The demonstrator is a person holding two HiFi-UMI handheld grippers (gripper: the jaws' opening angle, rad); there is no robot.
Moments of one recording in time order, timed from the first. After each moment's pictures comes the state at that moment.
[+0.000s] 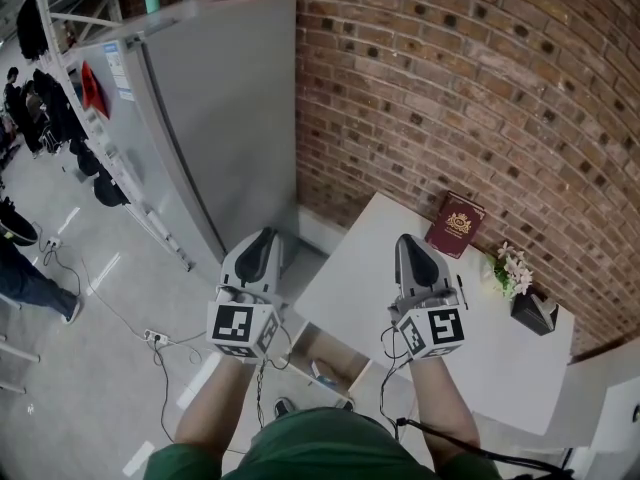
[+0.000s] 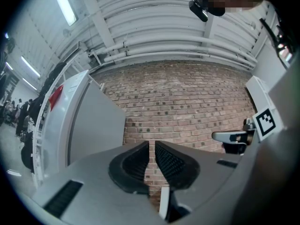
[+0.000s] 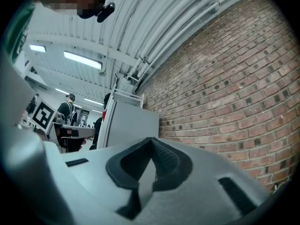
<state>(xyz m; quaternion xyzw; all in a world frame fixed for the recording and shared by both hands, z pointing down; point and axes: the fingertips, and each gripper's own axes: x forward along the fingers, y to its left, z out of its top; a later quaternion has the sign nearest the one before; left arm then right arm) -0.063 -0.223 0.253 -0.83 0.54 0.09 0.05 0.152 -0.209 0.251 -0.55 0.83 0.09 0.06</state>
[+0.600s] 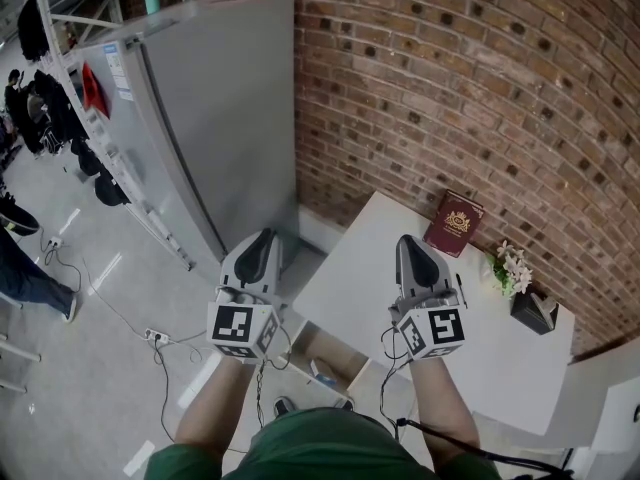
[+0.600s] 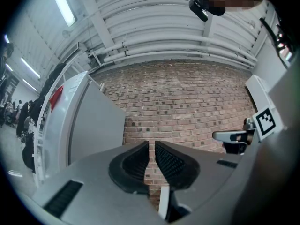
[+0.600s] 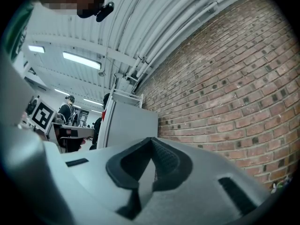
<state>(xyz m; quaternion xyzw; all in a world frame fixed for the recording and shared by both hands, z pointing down) -0.058 -0.216 0.255 -0.83 0.54 0.08 0.05 0.160 -0.203 0.253 -0.56 0.83 0.08 0.06</state>
